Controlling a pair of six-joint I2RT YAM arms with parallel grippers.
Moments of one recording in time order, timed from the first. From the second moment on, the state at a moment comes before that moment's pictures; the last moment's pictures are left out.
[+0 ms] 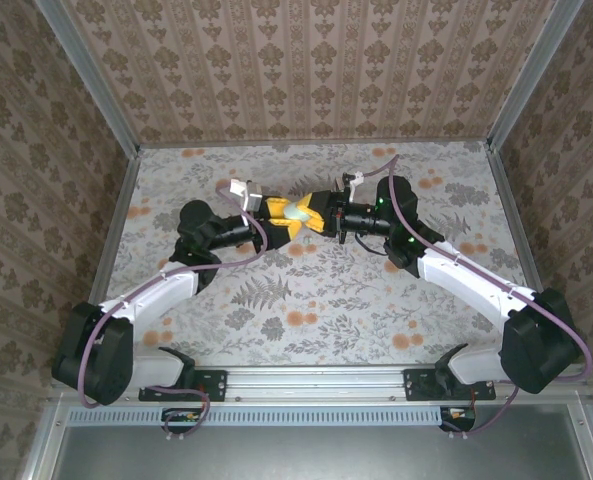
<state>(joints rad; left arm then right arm) -0.49 1.28 0.68 0.79 0.95 -0.41 0.54 1.35 0.95 0.33 -0.70 1.57</state>
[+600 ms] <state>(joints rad) -0.49 1.30 0.68 0.81 0.95 -0.43 0.54 1.35 0.95 0.33 -0.70 1.57</state>
